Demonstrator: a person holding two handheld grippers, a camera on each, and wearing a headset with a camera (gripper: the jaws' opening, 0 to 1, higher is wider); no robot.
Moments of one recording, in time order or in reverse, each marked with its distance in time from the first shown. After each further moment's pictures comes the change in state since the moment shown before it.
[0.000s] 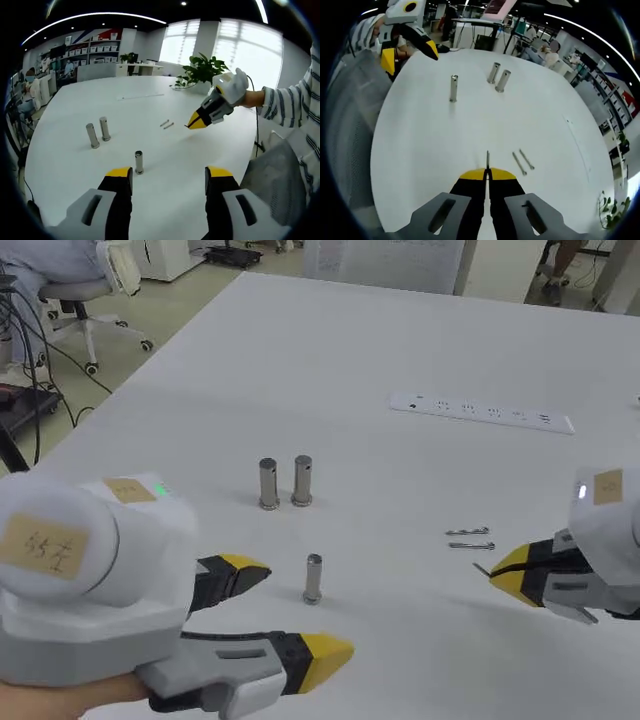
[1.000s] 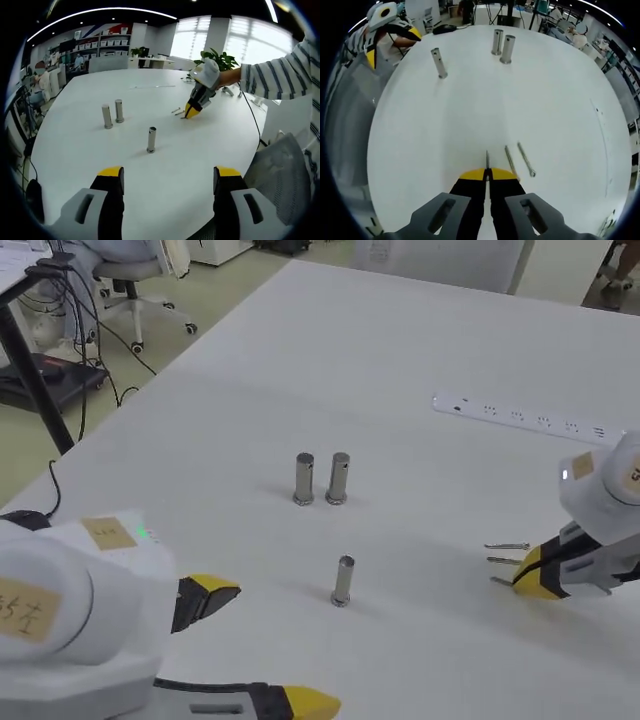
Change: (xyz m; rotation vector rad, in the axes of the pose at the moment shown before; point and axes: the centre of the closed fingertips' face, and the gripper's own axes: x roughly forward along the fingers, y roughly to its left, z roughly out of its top) left arm -0.024 0.014 -0.036 -0.040 0.043 0.094; right arm 0.052 -0.030 -0.026 -0.041 0.176 0.289
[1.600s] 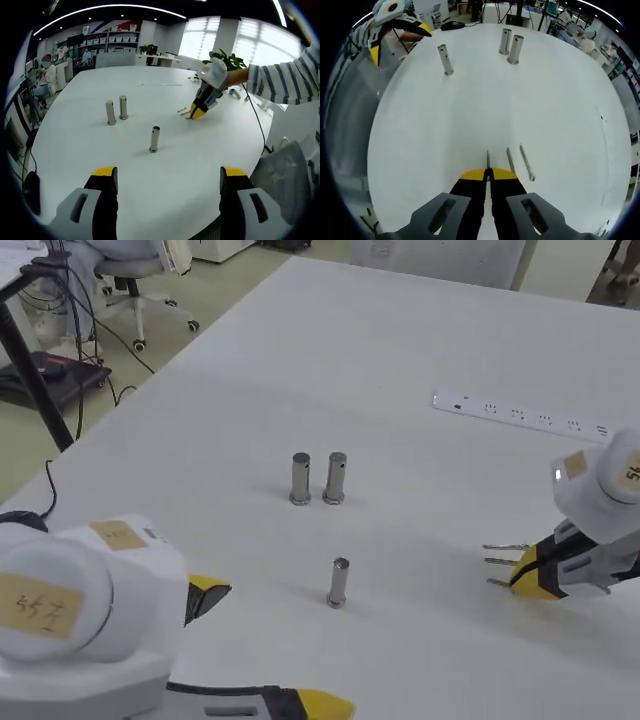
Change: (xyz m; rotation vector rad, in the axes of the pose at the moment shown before) left arm 0.007 0.004 -0.002 -0.059 0.014 0.052; right arm 0.002 0.000 0.002 -0.082 0.015 0.036
